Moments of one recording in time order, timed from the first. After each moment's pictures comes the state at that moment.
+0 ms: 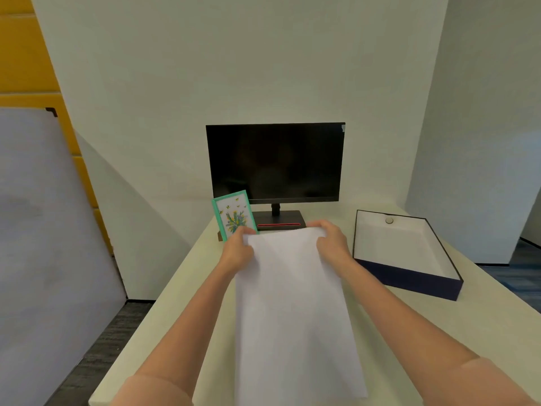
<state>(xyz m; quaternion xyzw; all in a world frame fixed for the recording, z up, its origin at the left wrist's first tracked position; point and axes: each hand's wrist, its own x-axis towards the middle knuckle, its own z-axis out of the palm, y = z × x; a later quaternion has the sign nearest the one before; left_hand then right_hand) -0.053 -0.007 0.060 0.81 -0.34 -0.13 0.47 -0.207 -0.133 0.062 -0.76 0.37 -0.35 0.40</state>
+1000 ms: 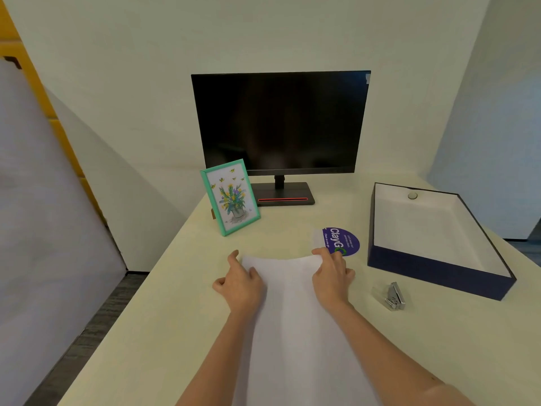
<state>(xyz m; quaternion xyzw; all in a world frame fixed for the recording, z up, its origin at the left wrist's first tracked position) -0.037 -0.060 -0.092 0.89 -0.20 -0.01 0.42 -0.154 -0.182 -0.101 -0.80 0.50 -0.29 0.17</state>
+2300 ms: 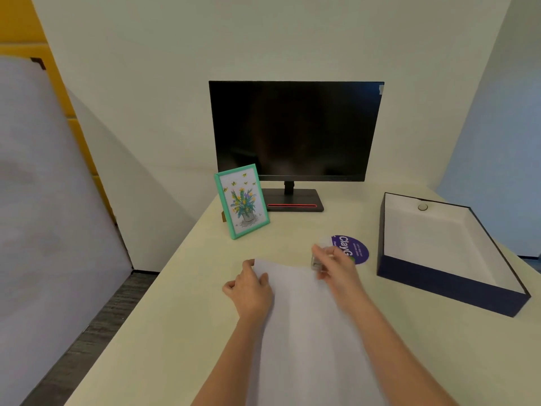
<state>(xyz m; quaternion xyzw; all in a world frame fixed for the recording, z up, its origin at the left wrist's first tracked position) -0.037 -0.057 -0.096 0.89 -0.22 -0.01 0.40 -0.170 -0.158 -0.033 -0.58 0.32 -0.33 0.67</state>
